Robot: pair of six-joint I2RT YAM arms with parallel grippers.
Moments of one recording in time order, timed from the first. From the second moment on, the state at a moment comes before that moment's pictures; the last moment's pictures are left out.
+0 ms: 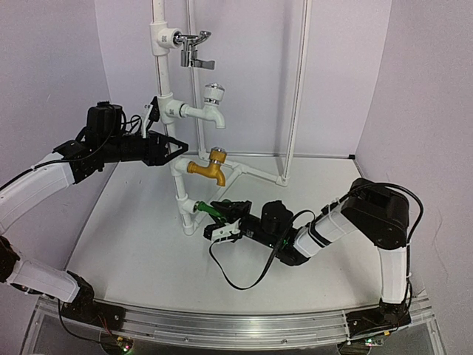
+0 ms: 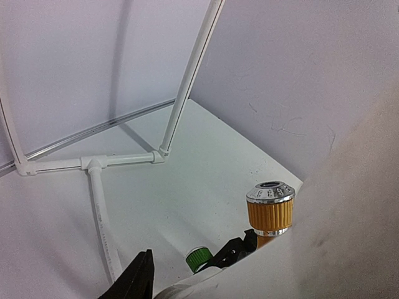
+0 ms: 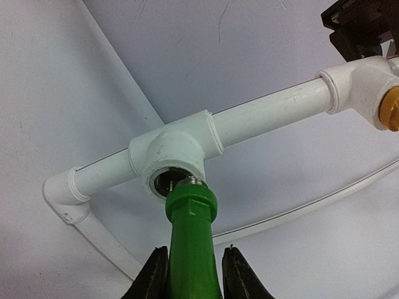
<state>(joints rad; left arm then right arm) -0.52 1.26 1.18 -0.22 0.53 -0.18 1.00 2.08 0.95 1.14 -0.04 -1.23</state>
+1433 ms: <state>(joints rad) -0.52 1.26 1.18 -0.22 0.54 -0.19 1.02 2.15 0.97 1.20 -0.03 -1.05</state>
